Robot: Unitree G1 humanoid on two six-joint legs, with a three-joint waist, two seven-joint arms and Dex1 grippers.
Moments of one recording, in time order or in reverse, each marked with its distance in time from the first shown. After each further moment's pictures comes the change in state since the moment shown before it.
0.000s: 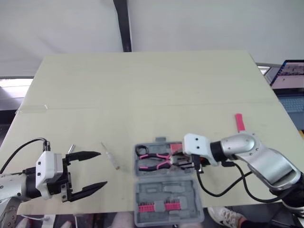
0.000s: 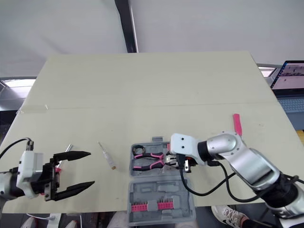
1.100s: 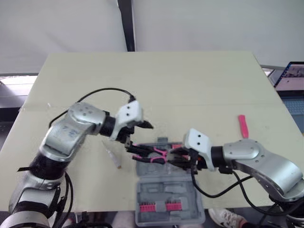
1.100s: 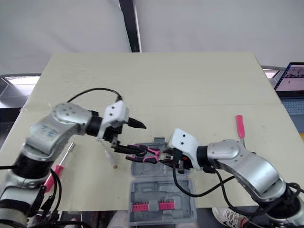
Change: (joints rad) left arm -0.982 0.019 -0.585 0.119 0.125 0.582 0.053; right arm 0.108 0.025 -0.181 -0.201 0.265 0.284 -0.258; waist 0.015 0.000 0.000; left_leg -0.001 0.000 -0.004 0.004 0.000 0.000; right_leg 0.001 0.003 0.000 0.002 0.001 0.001
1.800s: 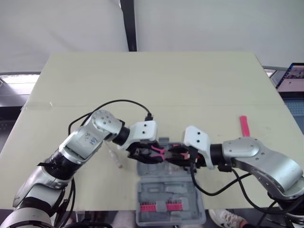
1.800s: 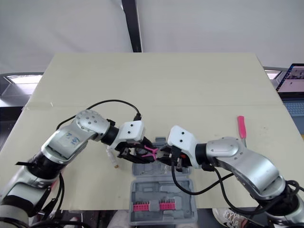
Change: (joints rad) left arm -0.127 -0.053 -0.407 0.106 0.226 -0.118 -0.055; right arm -0.042 0.044 -0.009 -0.001 0.040 0.036 -0.027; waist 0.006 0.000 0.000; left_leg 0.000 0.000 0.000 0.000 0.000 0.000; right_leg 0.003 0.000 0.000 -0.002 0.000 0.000
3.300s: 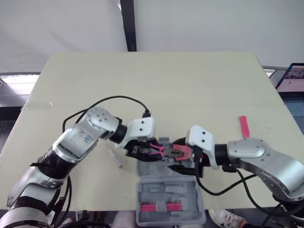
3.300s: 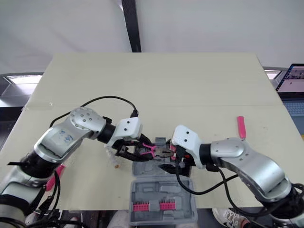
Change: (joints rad) left arm -0.024 0.028 0.006 -0.031 -0.050 0.010 0.023; right arm 0.031 -0.022 -0.043 -0.003 0.016 -0.018 -0.009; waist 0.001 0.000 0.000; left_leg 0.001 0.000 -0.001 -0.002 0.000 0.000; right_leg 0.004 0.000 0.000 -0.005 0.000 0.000
